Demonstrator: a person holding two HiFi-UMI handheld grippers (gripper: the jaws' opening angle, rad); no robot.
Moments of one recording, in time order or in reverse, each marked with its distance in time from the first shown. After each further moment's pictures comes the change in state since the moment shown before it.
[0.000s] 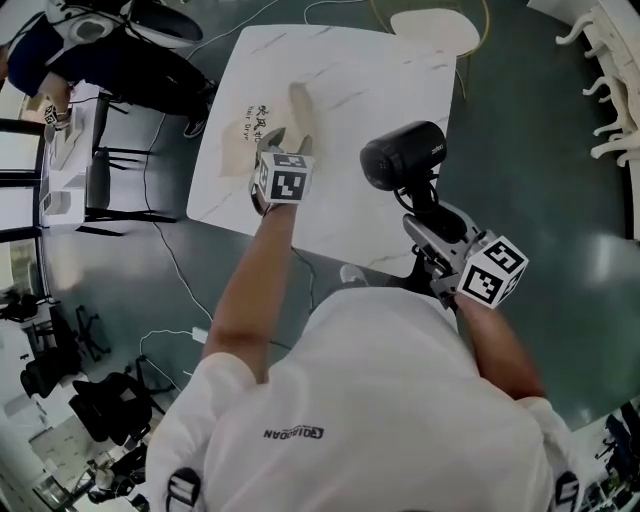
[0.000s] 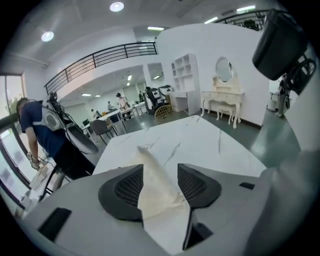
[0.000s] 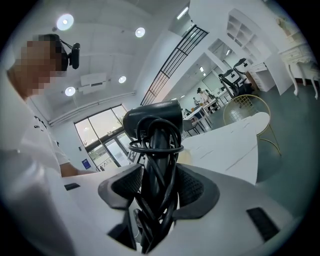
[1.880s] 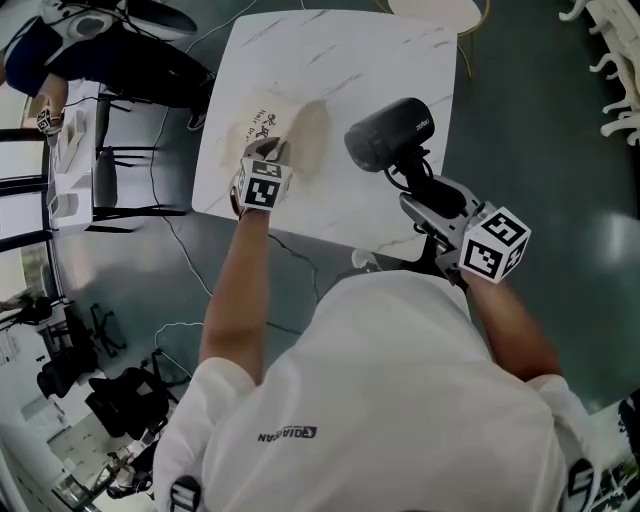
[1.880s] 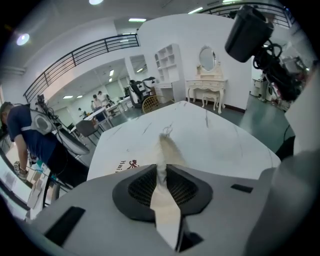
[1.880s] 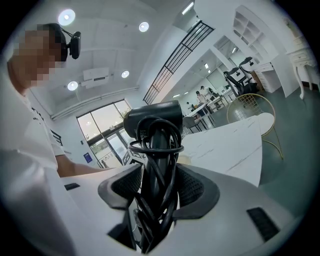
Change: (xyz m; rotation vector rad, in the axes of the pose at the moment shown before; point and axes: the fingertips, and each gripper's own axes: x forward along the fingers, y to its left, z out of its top) left arm -0.005 0.013 -0.067 0.161 0.095 -0.107; right arm 0.016 -0.012 -0.013 -0.052 0.061 0.015
